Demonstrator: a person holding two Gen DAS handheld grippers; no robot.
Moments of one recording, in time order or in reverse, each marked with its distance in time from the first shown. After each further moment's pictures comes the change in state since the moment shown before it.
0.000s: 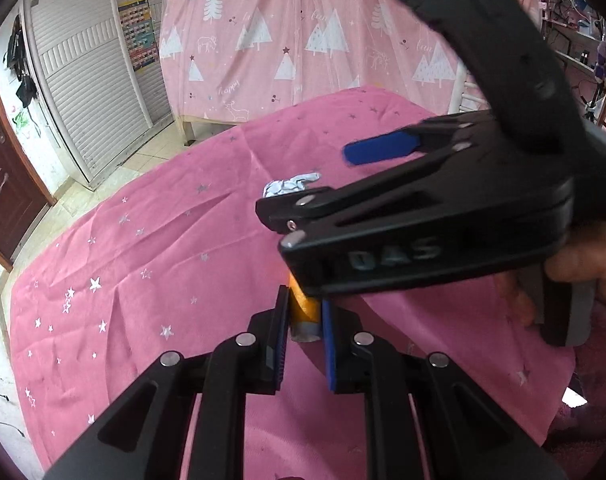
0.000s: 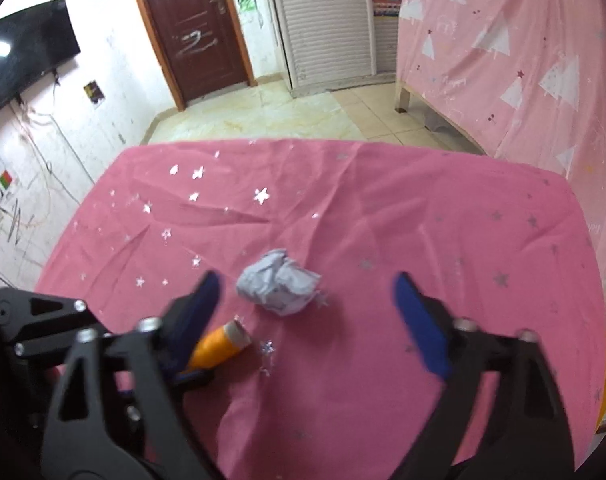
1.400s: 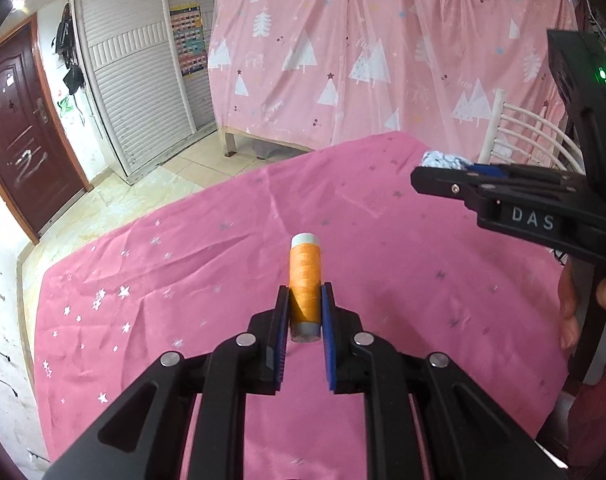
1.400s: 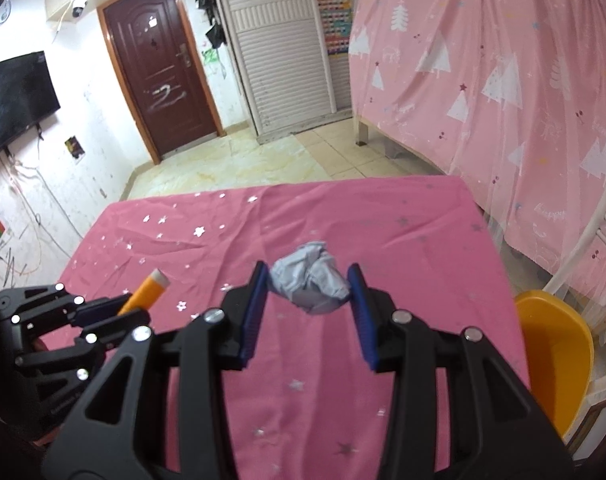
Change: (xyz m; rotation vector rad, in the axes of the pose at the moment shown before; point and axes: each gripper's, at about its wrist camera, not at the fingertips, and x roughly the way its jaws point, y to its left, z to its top) left arm -0.025 -0.034 0.032 -0.132 -0.080 0.128; right arm -0.087 -0.075 -0.028 0.137 -0.189 -0.069
